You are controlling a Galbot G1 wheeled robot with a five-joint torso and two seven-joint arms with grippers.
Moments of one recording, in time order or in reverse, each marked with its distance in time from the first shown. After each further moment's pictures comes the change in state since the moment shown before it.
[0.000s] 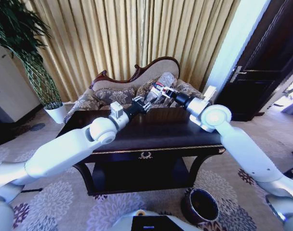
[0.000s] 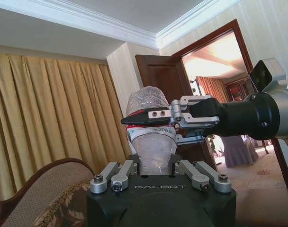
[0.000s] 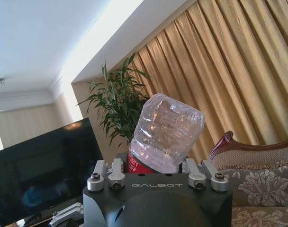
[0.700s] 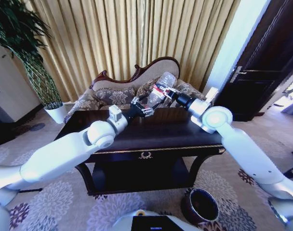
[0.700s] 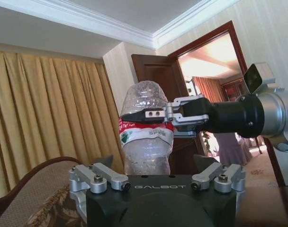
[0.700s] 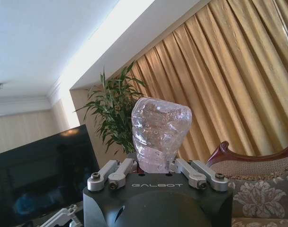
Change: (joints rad) left arm 0.023 0.026 -0.001 -0.046 -0.010 -0.005 0.000; right arm -0.047 -0.018 0.038 0.009 -0.031 0.026 -0.025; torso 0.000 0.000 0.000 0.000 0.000
